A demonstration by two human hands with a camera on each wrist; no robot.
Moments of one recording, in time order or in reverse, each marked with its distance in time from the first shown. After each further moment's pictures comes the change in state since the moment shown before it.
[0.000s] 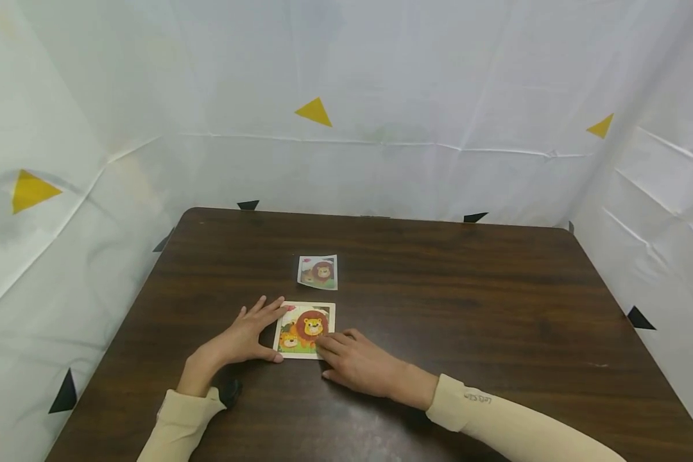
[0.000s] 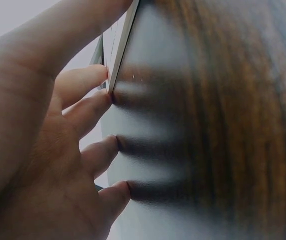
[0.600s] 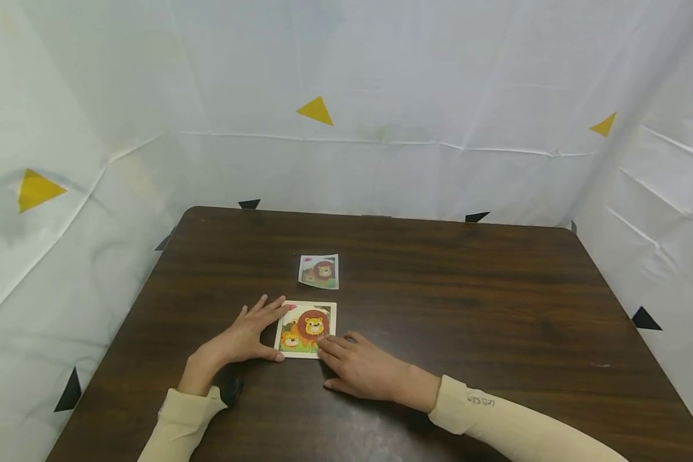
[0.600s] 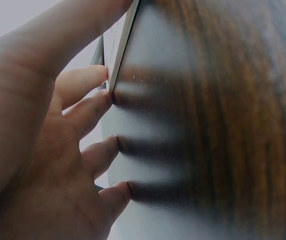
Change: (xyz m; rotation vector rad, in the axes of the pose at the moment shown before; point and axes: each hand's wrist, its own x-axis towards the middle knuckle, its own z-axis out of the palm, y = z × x) left_hand 0.001 -0.002 0.003 0.000 0.013 -0.003; right_hand -0.004 -0.003 -0.002 -0.025 -0.051 -0.036
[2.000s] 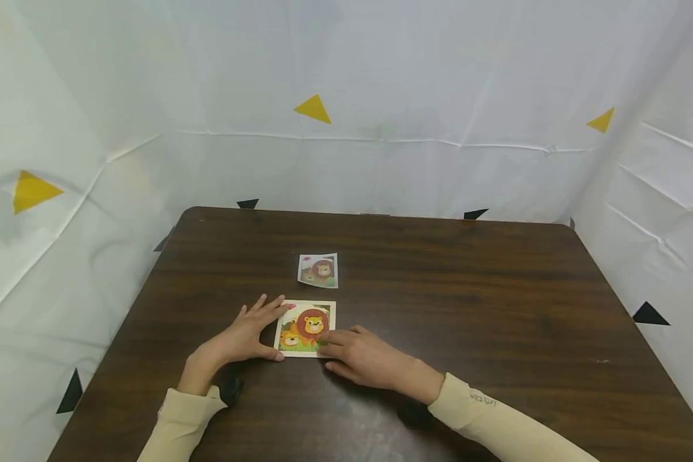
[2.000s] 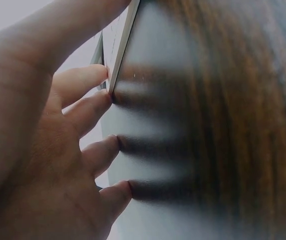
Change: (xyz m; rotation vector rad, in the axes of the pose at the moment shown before) left_hand -0.001 0.000 -0.002 -0.013 -0.010 0.006; right_hand 0.001 0.012 -0.003 0.265 0.090 0.051
